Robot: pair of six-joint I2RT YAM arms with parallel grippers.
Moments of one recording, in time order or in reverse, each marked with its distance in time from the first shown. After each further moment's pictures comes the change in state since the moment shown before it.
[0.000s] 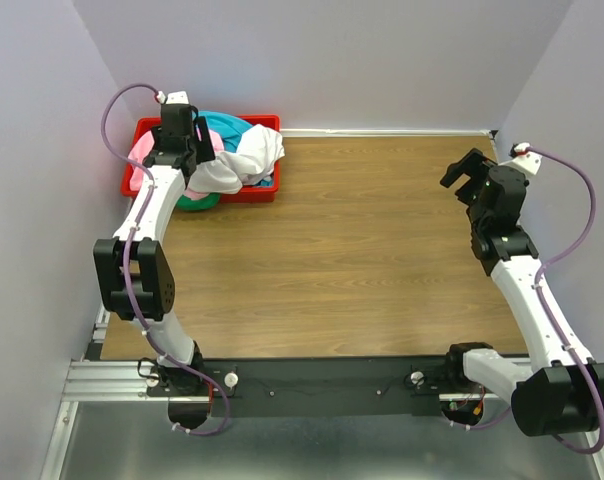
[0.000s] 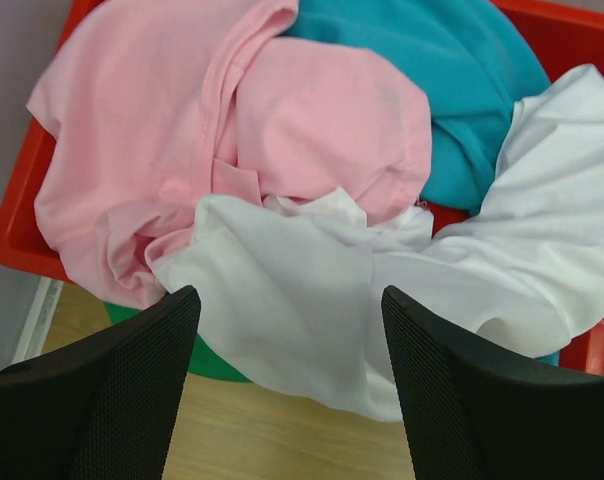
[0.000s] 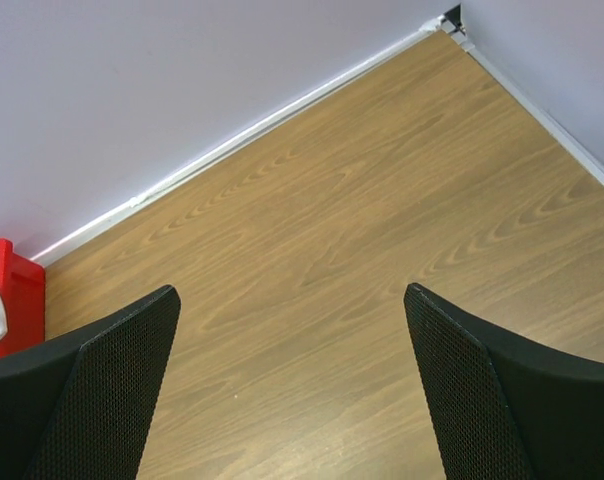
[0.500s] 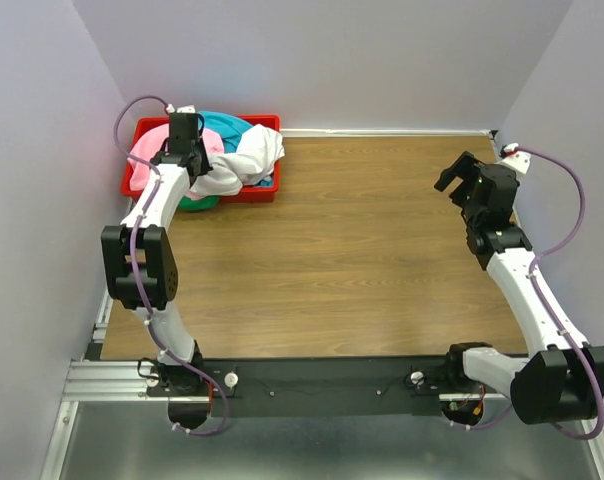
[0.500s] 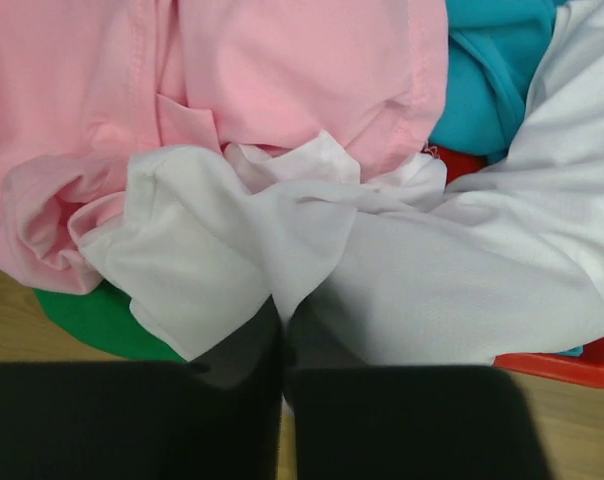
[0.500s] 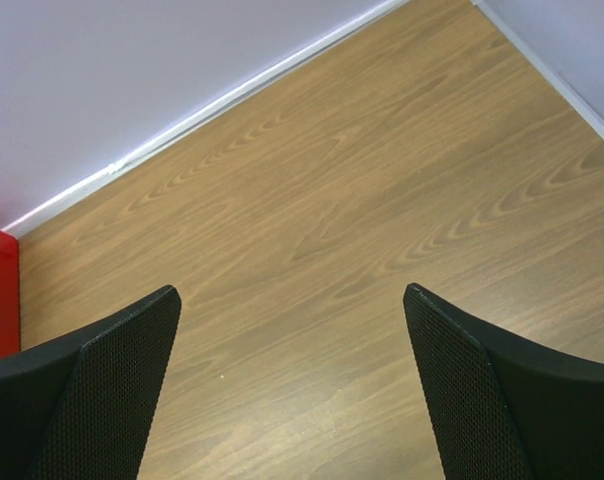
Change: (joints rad) left arm 0.000 0.085 -0.002 -0.058 0.058 -0.023; right arm 0.000 0.056 -0.011 -0.013 -0.022 0.004
